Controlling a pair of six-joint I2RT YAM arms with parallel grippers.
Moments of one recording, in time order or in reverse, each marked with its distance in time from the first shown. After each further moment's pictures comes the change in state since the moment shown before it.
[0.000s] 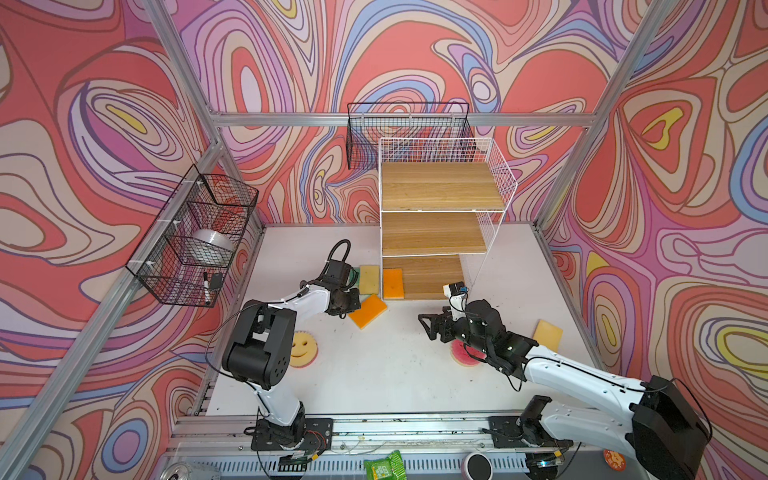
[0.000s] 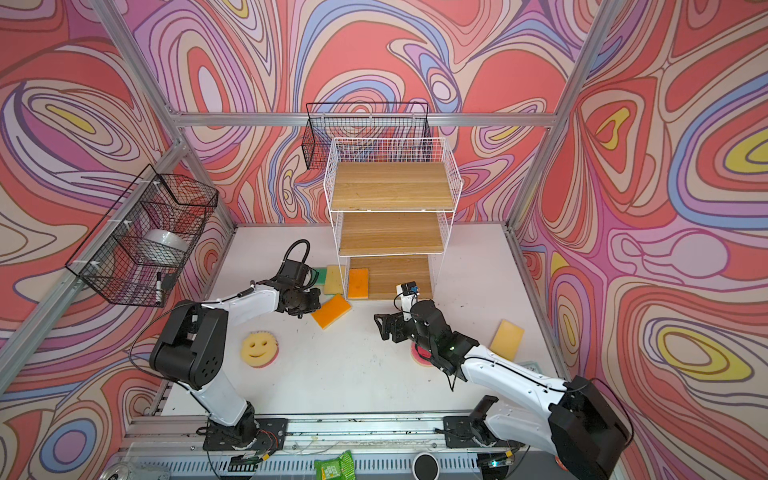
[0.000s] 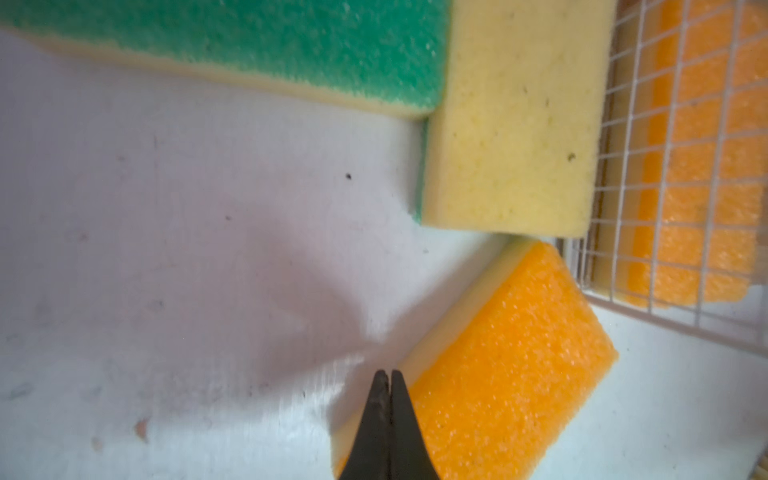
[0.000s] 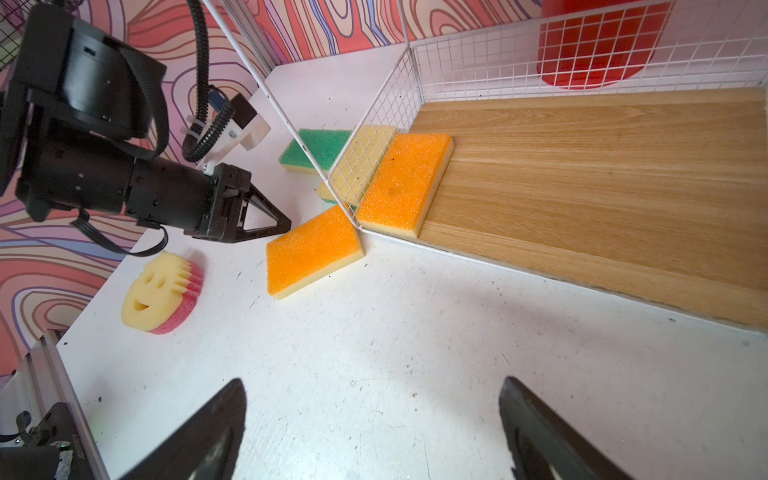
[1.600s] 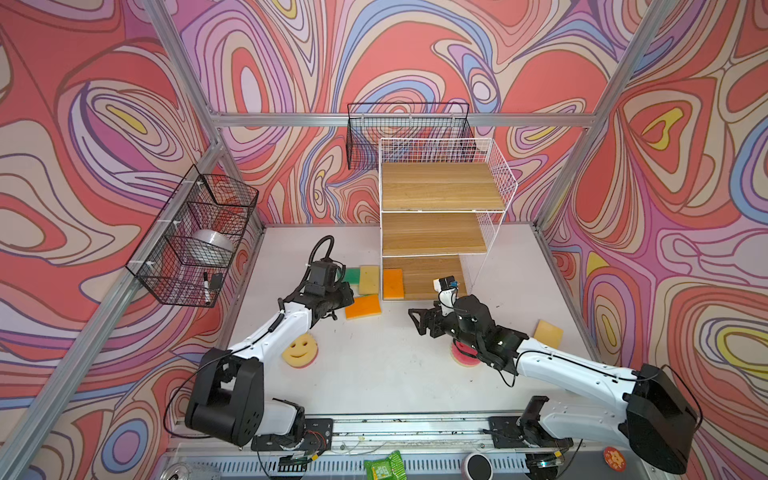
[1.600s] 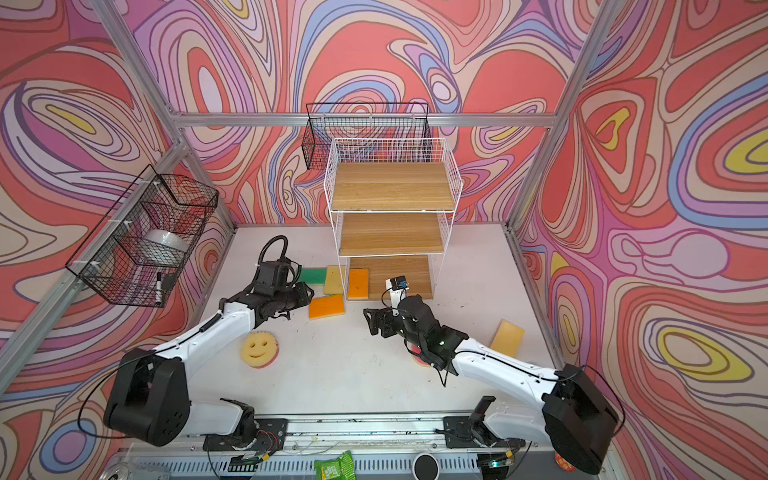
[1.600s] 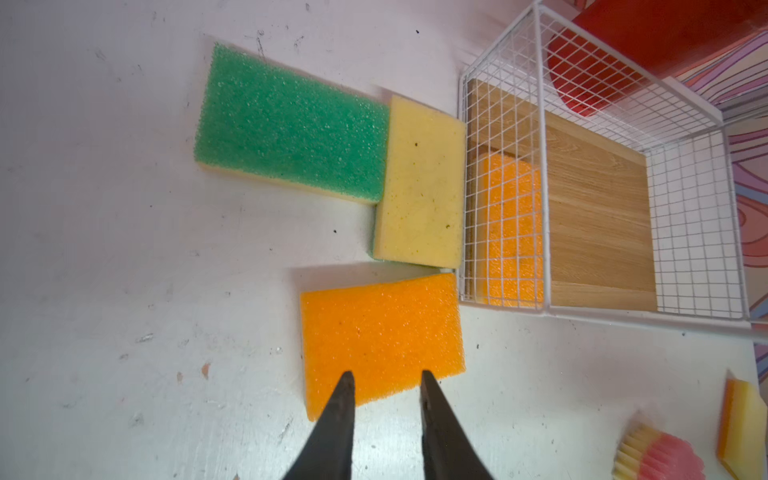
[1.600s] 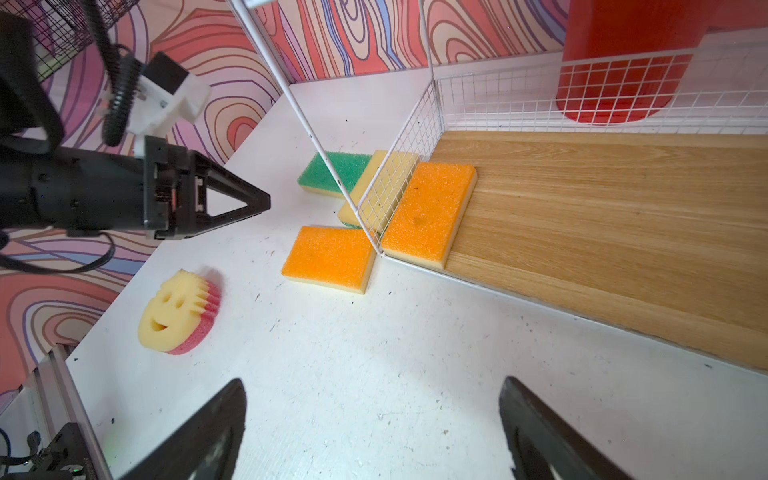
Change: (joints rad) left arm 0.055 -0.214 -0.037 0.062 -0.005 -0.063; right arm 0.076 0.052 0.092 -0.007 0.078 0.009
